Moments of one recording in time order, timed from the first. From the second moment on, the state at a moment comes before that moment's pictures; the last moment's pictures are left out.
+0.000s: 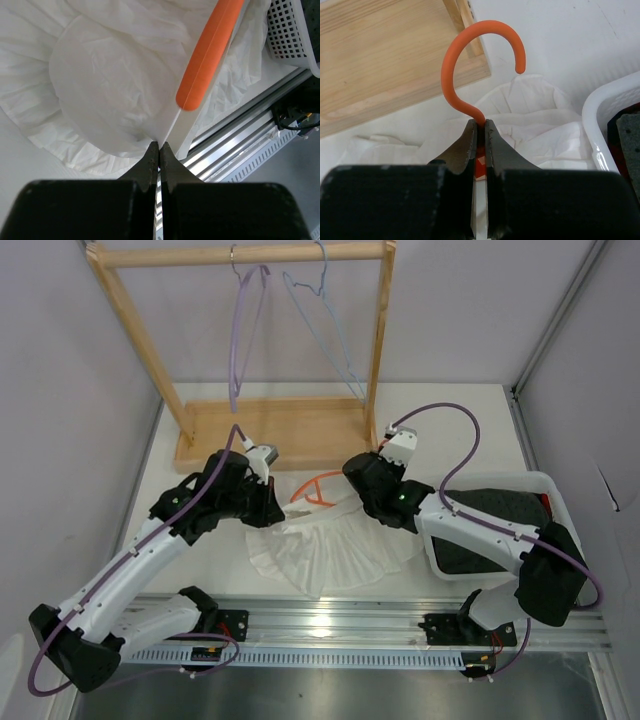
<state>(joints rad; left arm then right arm) -0.59 0.97 0.99 -0.80 0.21 -0.36 0.88 1.44 1.08 -0.35 0.95 0.81</state>
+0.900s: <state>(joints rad) -0.59 1.05 1.15 -0.90 0.18 -0.35 1.05 1.51 1.09 -0.49 1.21 0.94</state>
